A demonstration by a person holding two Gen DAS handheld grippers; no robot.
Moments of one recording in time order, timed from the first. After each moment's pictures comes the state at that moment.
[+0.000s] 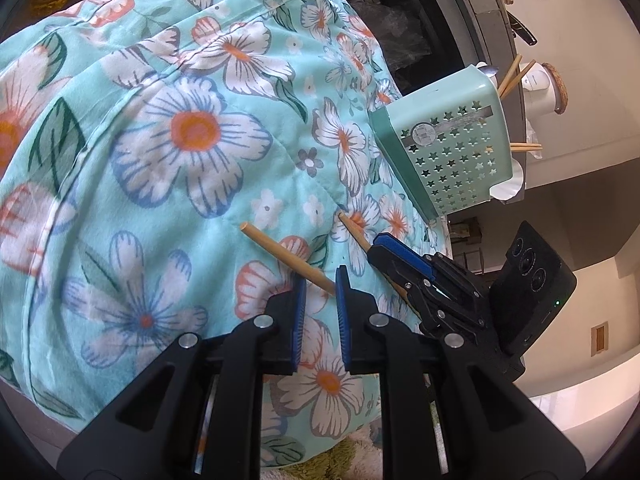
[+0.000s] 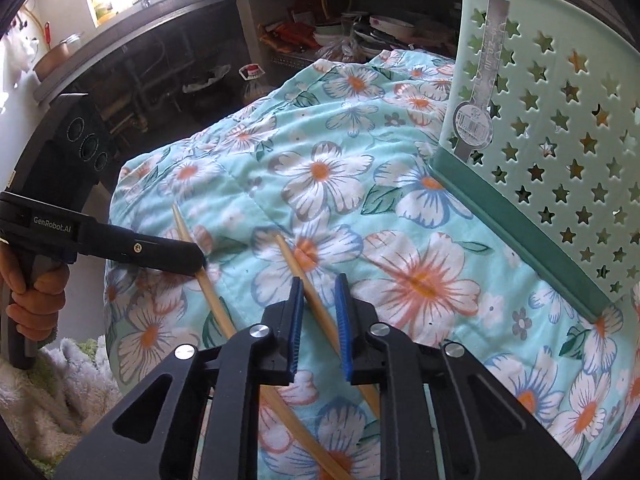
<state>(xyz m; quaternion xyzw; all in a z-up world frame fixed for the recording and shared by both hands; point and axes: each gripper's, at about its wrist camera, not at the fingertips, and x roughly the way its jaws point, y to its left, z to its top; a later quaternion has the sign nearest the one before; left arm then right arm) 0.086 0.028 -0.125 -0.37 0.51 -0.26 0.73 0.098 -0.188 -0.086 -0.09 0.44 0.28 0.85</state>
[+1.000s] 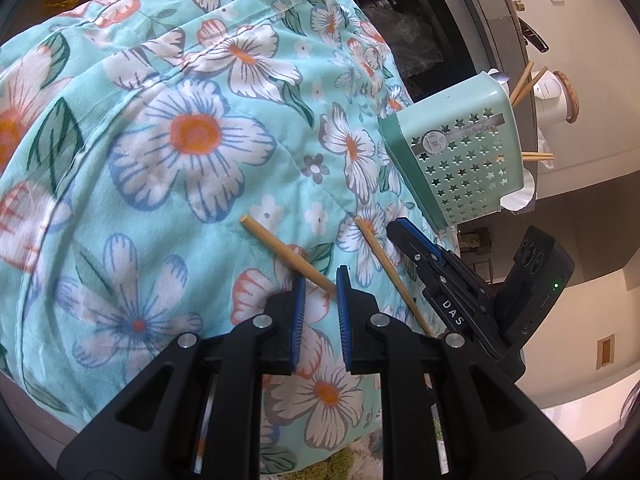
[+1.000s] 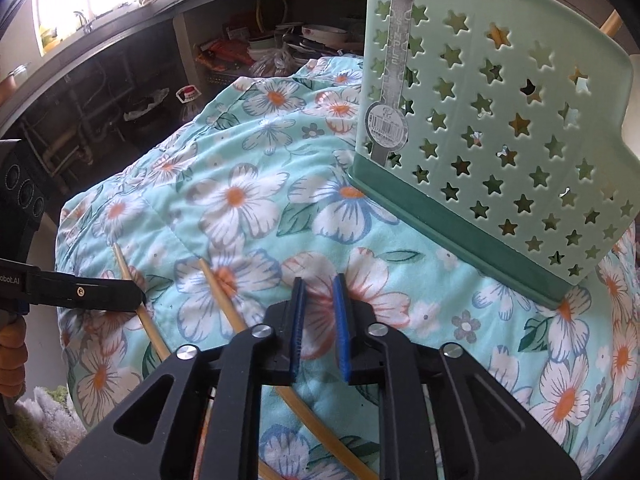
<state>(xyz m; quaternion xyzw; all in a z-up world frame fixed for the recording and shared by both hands) 0.092 0.024 -0.126 -0.37 0.51 -0.23 0.74 0.118 -0.202 -0.086 -0.08 0.43 0.17 0.88</state>
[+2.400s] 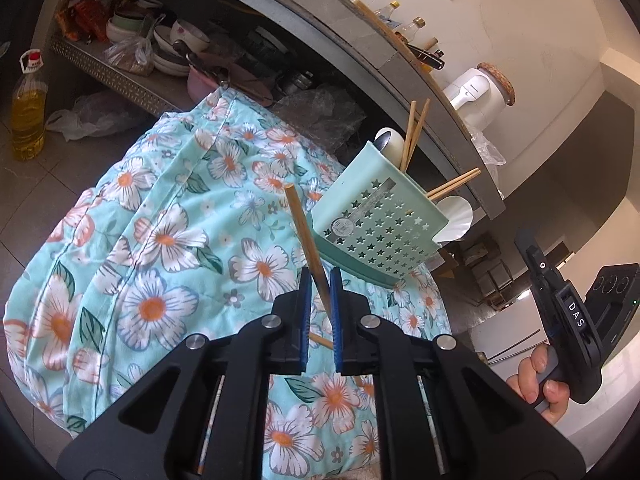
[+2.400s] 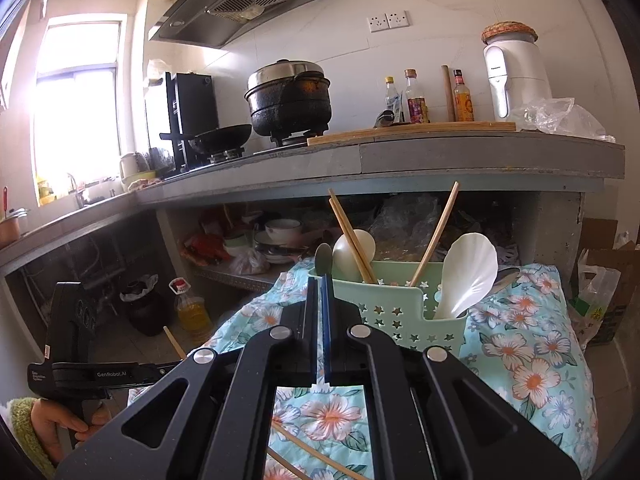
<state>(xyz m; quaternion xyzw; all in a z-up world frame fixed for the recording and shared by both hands) 0.084 0.026 -0.016 -0.27 0.36 -0.26 0.85 0.013 -0.259 0.070 0.07 0.15 0.10 0.98</state>
